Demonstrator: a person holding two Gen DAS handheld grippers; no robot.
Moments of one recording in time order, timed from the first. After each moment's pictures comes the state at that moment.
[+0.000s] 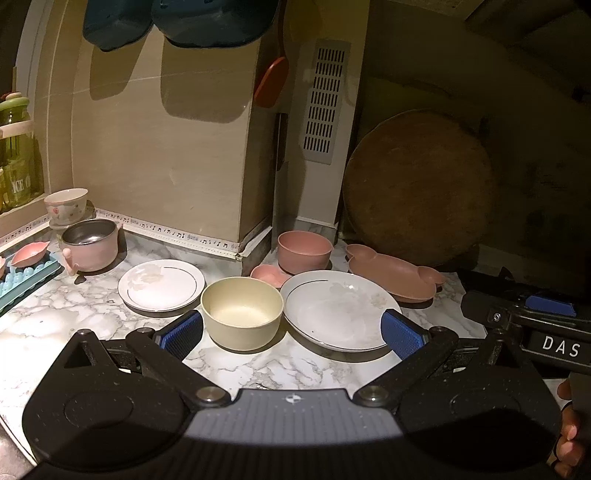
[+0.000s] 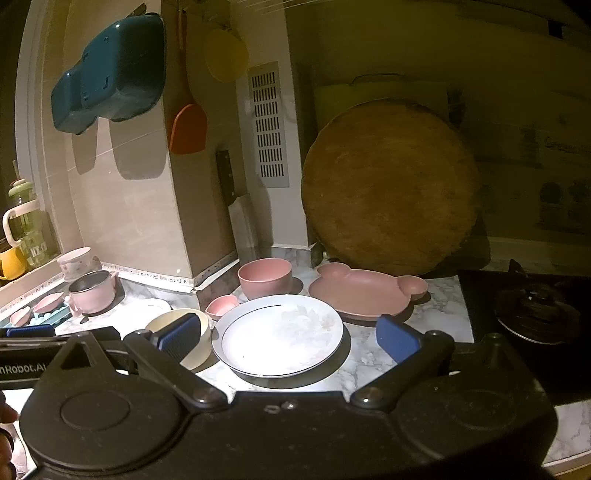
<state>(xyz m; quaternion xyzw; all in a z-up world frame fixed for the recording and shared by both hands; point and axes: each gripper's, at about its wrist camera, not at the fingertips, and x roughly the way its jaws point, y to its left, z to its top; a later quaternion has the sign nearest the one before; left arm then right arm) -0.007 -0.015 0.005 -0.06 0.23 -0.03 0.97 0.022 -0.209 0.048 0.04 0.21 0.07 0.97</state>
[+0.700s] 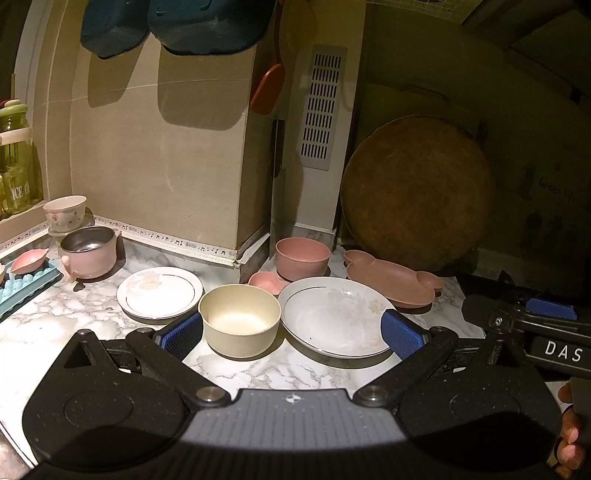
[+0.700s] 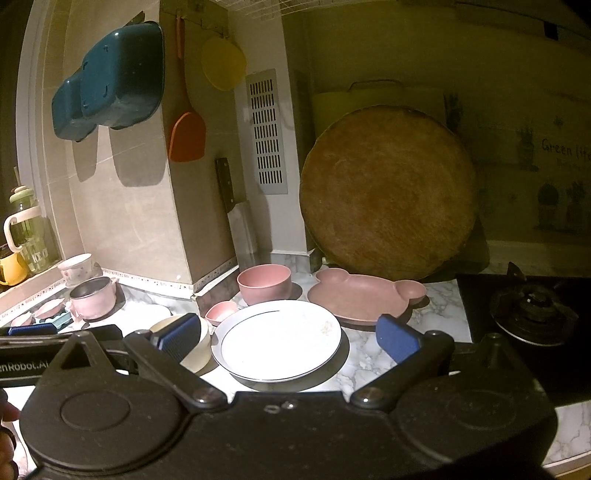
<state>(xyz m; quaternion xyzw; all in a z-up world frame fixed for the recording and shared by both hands) -0.006 -0.018 0.007 -0.06 0.22 -0.03 0.97 0.016 -0.212 0.048 0.04 0.20 0.07 0.98</state>
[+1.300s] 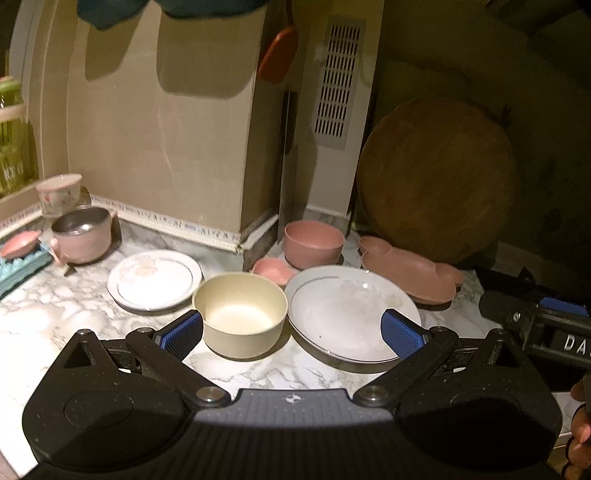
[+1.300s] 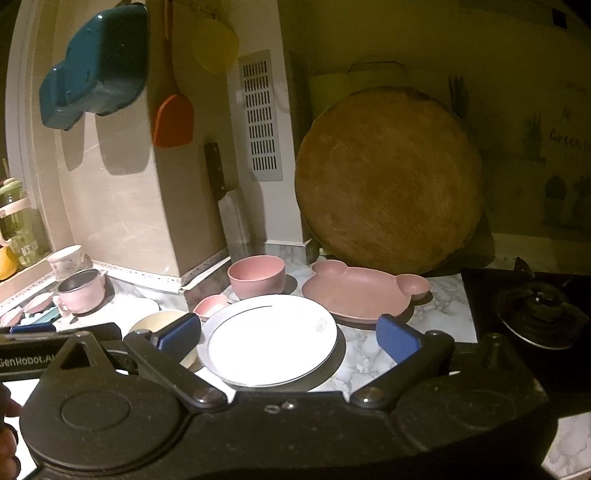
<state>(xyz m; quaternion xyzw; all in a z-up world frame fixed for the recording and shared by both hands) 0.045 -0.021 -0.016 -0.07 0.26 -0.01 0.96 0.056 -0.217 0.036 0.03 0.23 0.07 0.97</state>
